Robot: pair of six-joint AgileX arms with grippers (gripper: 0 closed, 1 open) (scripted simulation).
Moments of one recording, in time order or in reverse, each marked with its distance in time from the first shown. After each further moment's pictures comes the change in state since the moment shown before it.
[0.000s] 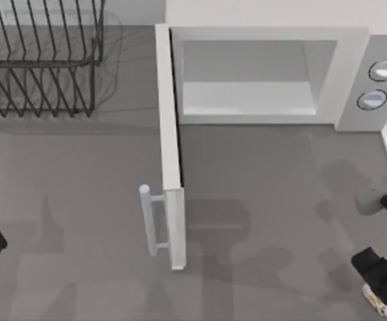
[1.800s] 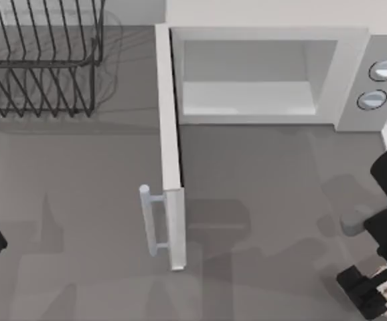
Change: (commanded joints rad) left arm 0.000 0.000 0.000 0.000 0.000 0.000; right arm 0.002 0.194 -0.192 0.385 0.000 0.005
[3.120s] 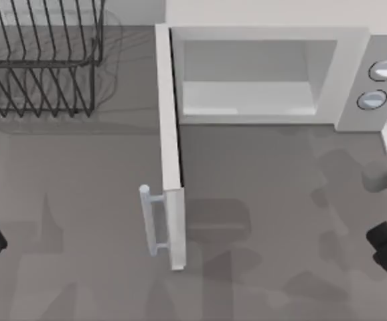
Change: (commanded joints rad) left arm 0.000 0.000 0.000 0.000 0.000 0.000; right arm -0.007 -0.247 0.318 -0.532 -0.006 -0.008
